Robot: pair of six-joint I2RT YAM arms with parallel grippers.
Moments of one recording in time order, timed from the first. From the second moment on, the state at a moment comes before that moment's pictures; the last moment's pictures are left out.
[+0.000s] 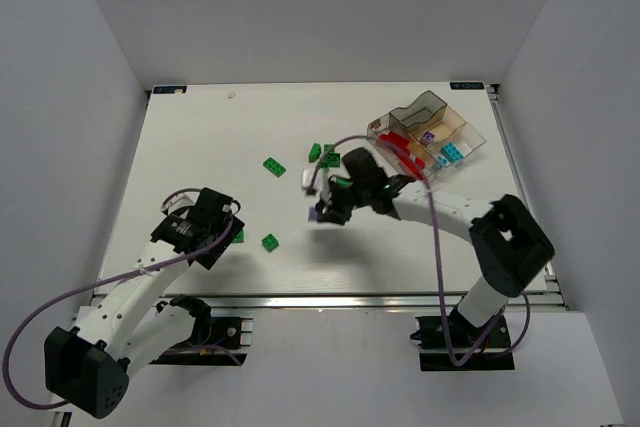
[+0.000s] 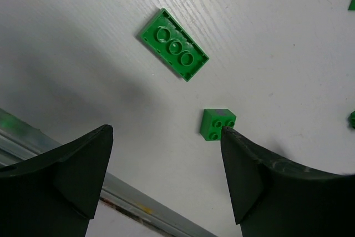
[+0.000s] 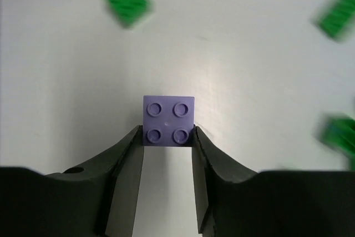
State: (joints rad) left arm -0.42 0.89 0.70 -0.94 -0.35 -1.26; right arm 0.82 1.66 1.01 -0.14 -0.57 -0.63
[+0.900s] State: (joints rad) left arm -0.42 1.07 0.68 -0.79 -0.35 -1.26; right arm -0.02 2.00 1.68 -0.39 -0.23 -0.31
